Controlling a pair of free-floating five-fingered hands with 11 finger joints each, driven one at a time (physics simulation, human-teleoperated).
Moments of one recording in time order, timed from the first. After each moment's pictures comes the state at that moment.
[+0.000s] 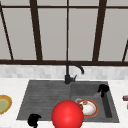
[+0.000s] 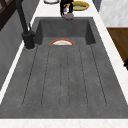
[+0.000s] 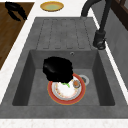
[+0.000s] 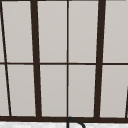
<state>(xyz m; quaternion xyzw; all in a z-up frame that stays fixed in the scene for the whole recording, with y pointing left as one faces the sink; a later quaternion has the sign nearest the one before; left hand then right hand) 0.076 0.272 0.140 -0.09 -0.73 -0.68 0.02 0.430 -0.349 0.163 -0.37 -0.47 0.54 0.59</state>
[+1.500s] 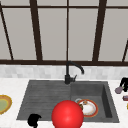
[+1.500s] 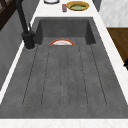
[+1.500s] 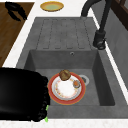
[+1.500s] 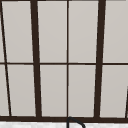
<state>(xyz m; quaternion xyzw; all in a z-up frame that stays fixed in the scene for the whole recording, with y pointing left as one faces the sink) 0.076 0.272 0.140 -0.09 -0.73 -0.68 0.02 0.370 -0.520 0.301 -0.37 -0.48 0.54 0.59</state>
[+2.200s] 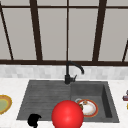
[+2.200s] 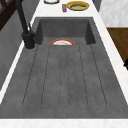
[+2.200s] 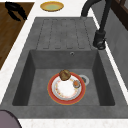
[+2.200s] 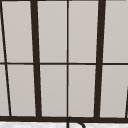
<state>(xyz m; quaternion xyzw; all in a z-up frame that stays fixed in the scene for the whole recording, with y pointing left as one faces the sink) 0.076 0.272 0.140 -0.09 -0.73 -0.68 0.02 0.348 -0.618 0.301 -0.36 -0.48 0.53 0.59</state>
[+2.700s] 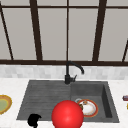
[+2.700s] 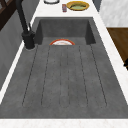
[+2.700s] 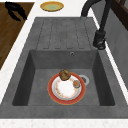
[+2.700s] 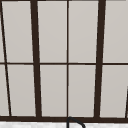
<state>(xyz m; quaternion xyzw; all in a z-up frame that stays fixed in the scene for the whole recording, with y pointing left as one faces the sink) 0.076 0.272 0.140 -0.09 -0.73 -0.68 0.02 0.335 -0.692 0.290 -0.37 -0.49 0.53 0.59</state>
